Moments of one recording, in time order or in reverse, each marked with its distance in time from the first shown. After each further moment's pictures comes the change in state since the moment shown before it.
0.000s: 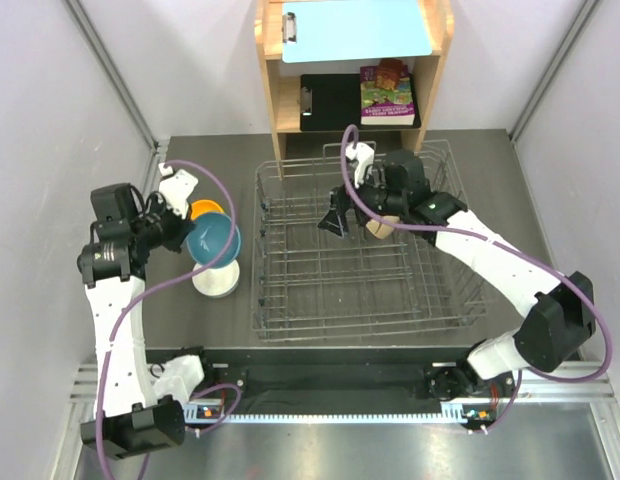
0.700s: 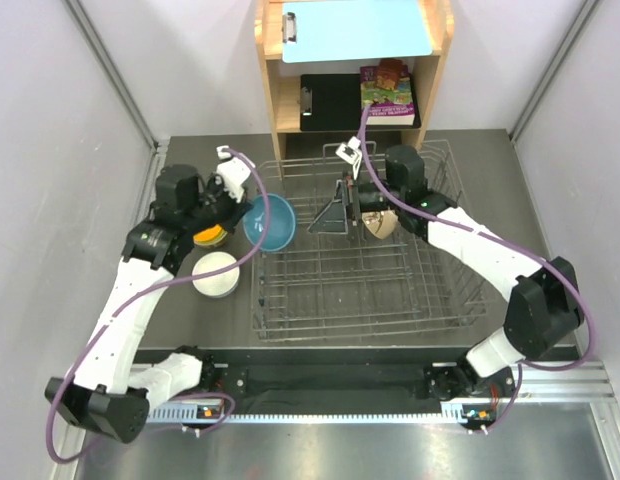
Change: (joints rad) left arm -0.476 0.079 -0.017 0.327 -0.153 -0.283; right arm -0.059 0.078 -0.045 0.329 -0.560 0.424
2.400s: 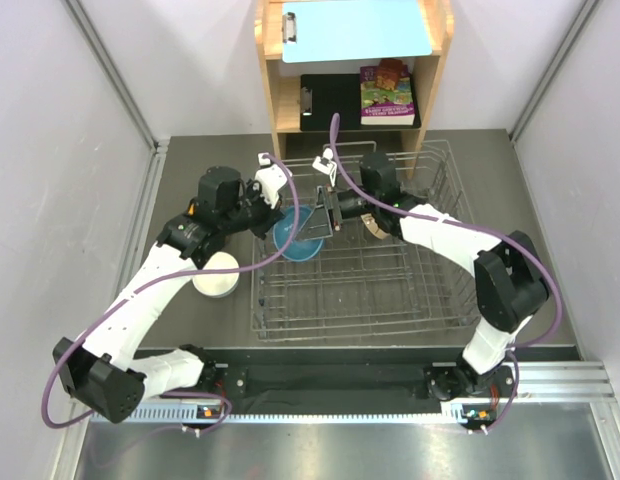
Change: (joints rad) left arm -0.217 0.119 -0.042 0.106 -0.085 -0.078; right arm 0.054 0.196 0.024 0.161 -0.117 0.134
